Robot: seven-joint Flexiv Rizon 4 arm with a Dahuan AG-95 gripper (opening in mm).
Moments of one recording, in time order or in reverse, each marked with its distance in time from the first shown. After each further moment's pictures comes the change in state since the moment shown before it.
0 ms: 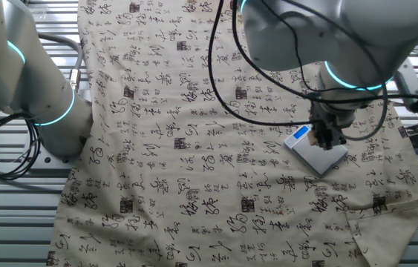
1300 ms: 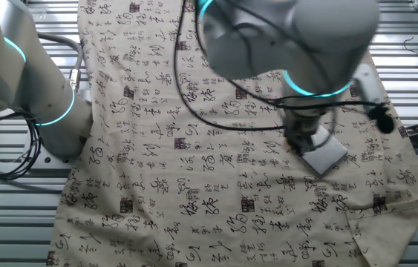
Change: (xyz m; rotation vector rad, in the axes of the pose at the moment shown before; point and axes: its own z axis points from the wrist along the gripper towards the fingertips) arm 0.071 0.001 0.005 0.033 -0.001 0.026
